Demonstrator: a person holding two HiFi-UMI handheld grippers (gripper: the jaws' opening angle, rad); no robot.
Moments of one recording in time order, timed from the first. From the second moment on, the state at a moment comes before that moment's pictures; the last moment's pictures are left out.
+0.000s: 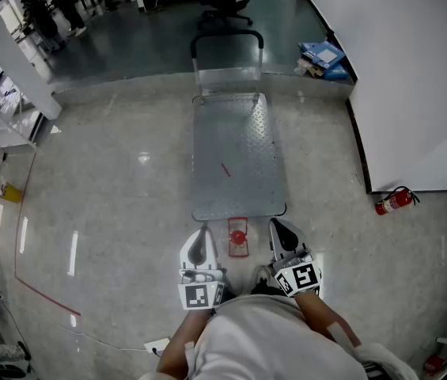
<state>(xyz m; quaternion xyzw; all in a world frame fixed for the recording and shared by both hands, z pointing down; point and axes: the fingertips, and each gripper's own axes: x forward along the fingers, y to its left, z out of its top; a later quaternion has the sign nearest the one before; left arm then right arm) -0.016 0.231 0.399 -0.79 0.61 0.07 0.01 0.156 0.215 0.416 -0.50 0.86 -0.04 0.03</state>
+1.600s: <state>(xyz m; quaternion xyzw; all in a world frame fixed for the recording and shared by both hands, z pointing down) -0.028 0.200 0.480 -0.82 0.57 0.03 -0.03 0.084 0.198 0.832 -0.30 0.82 -0.23 -0.42</state>
